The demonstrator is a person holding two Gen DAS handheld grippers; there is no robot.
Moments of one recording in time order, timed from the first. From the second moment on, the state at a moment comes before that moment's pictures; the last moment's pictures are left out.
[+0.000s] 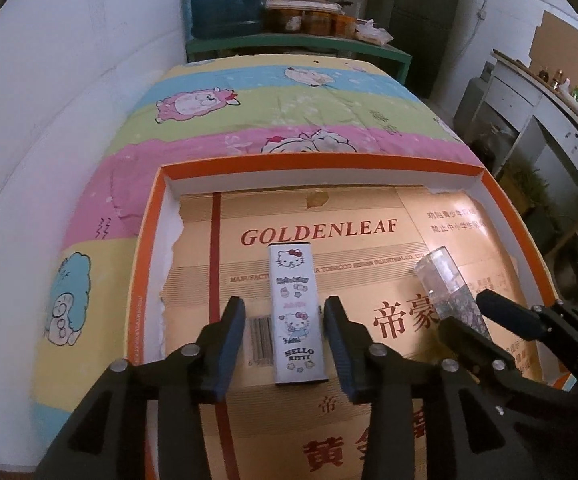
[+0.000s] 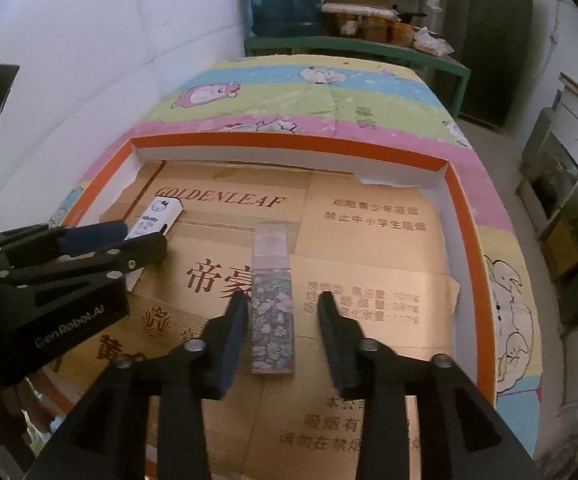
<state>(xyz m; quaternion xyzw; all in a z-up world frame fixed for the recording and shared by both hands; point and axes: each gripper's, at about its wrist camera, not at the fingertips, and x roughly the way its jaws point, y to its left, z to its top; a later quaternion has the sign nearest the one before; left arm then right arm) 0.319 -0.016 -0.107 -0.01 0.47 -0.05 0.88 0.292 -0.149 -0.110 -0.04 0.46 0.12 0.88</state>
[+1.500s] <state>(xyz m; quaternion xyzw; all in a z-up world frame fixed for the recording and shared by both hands) 0.122 0.015 -0.019 -0.06 0.36 -0.07 0.93 0.103 -0.153 -0.029 -0.02 0.39 0.10 0.91</state>
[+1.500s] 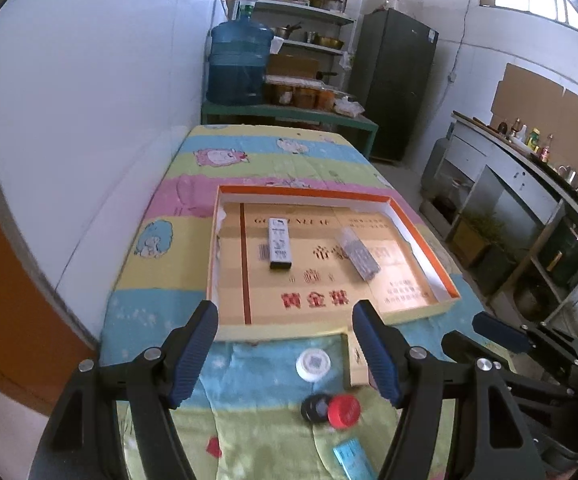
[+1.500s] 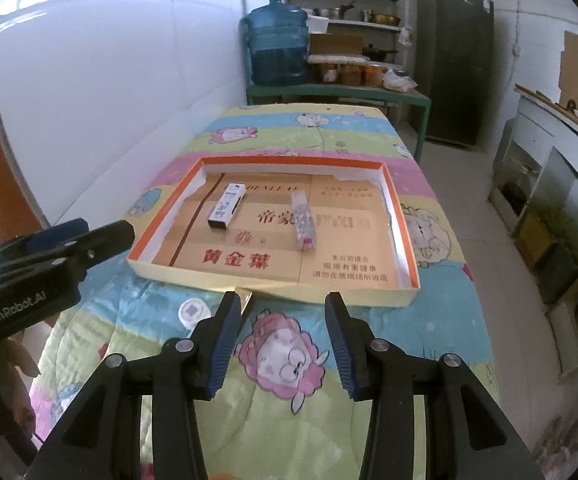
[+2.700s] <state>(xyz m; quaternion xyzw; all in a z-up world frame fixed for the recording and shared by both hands) 0.012 0.023 -0.049 -0.05 0.36 -0.10 0.93 0.006 -0.161 -0.051 0.00 0.40 0.09 0.91</state>
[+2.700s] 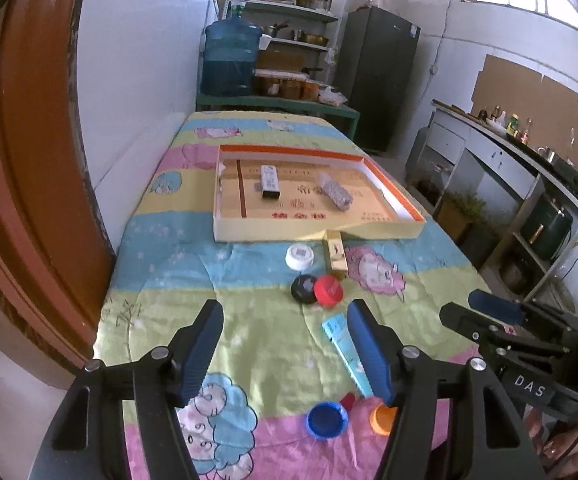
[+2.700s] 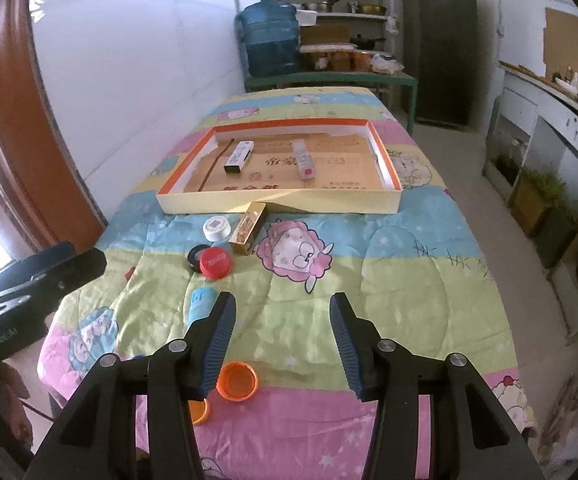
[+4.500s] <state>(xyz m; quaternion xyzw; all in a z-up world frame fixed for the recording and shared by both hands) -0.018 0.011 -0.121 -0.04 0.42 -0.16 0.89 -0.014 -0.118 -0.115 -0.11 0.42 0.15 0.89</state>
